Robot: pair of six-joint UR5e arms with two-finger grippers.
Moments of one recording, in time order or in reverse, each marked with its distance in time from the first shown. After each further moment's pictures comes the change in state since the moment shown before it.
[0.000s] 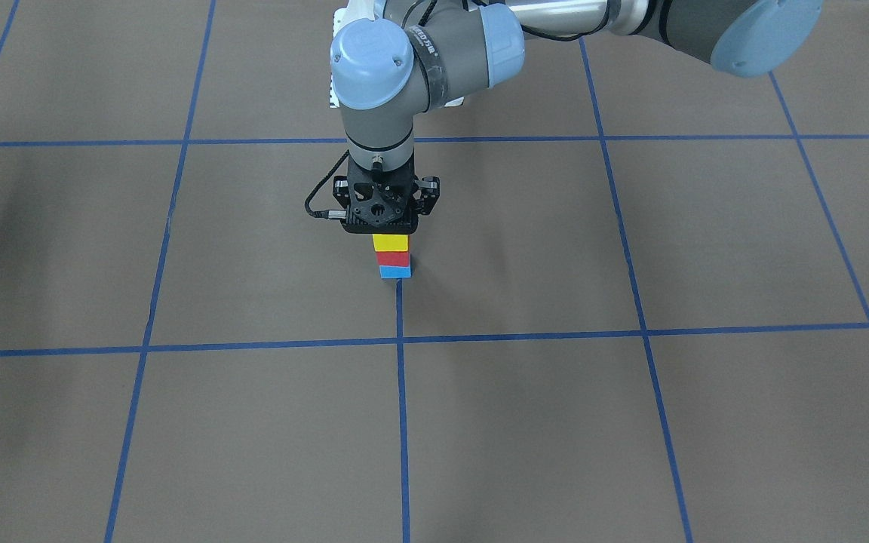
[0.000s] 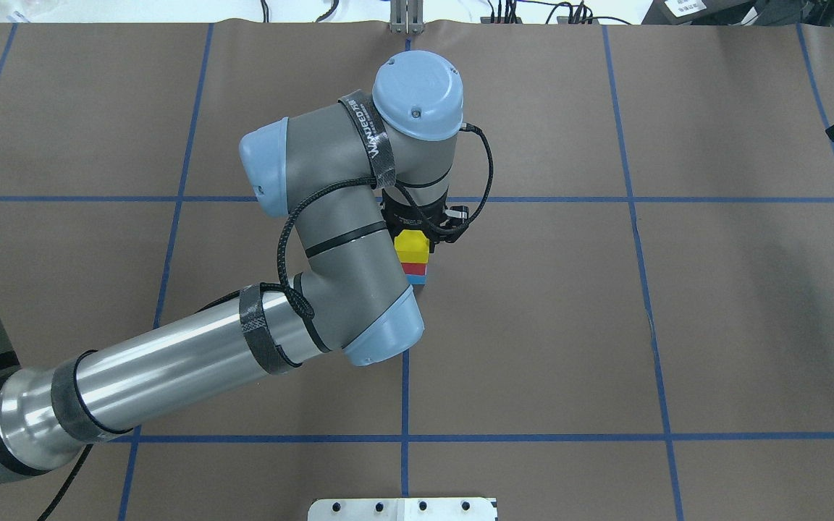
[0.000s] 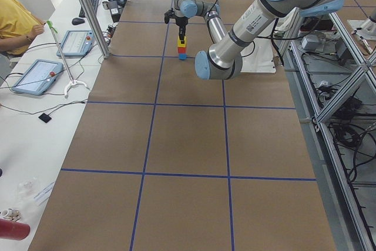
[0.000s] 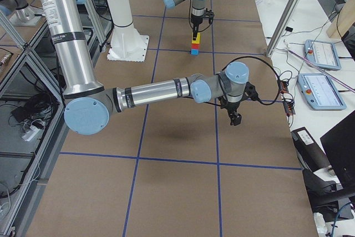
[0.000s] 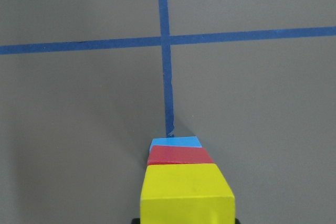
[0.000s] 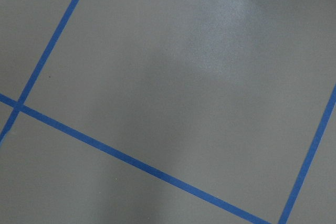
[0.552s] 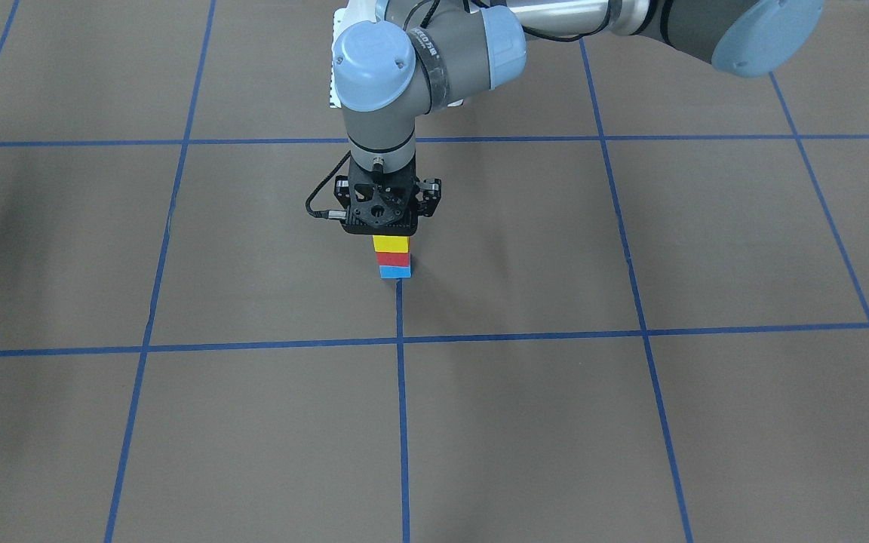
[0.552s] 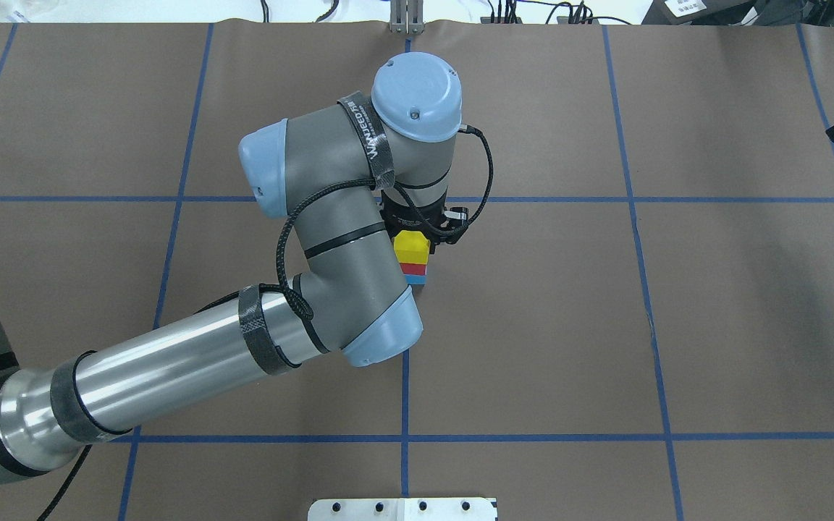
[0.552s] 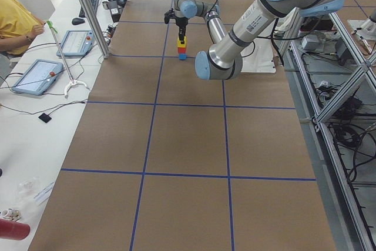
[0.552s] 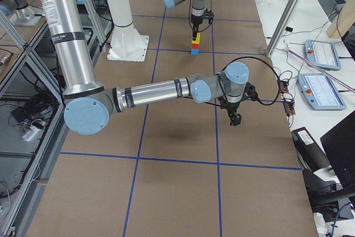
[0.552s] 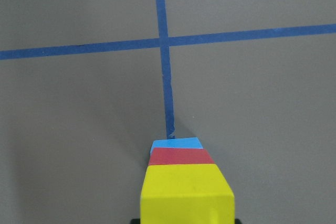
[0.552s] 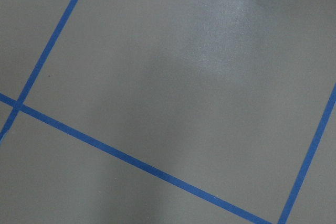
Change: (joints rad) left arm 0.001 0.005 -0.001 -0.005 0.000 0.021; right arm 0.000 -0.001 0.000 0.000 0.000 0.000
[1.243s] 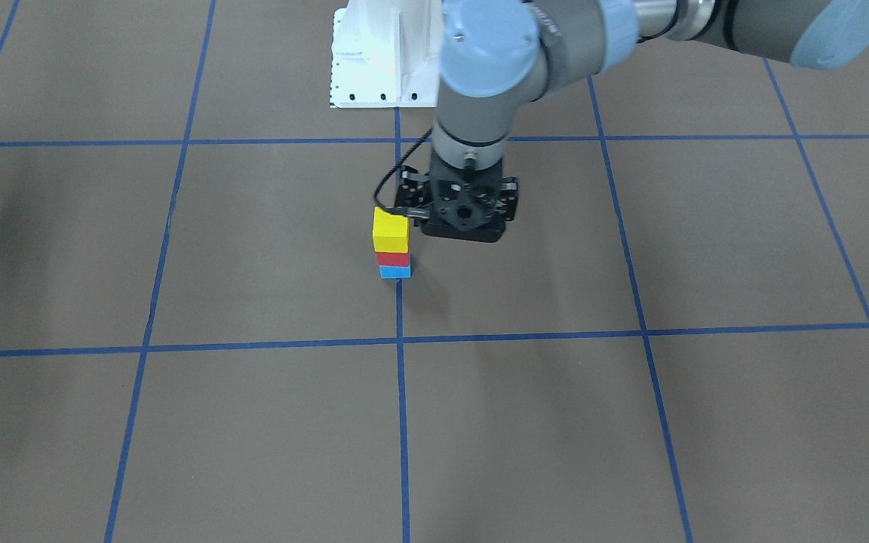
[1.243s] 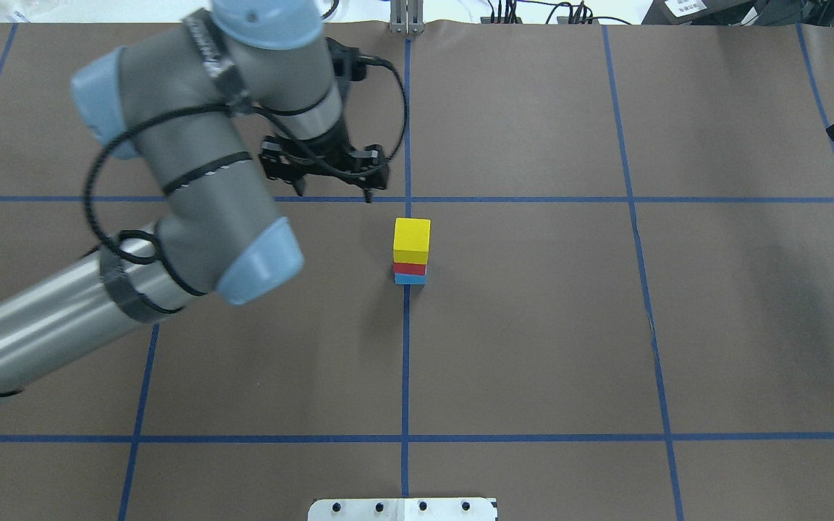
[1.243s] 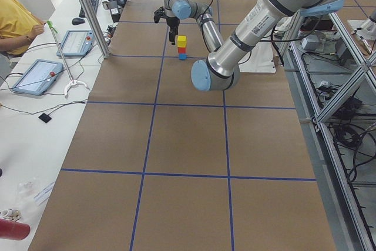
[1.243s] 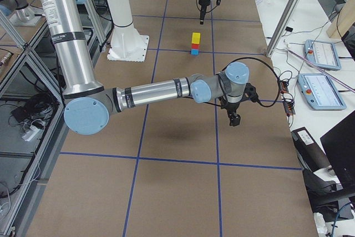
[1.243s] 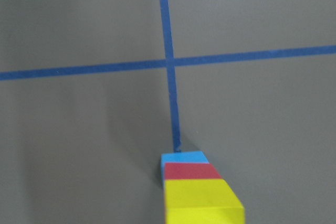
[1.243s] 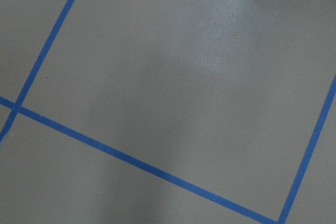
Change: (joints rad) left arm -0.198 0.228 -0.267 0.022 -0.137 0.212; right arm 0.001 0.001 0.000 -0.008 0.000 0.068
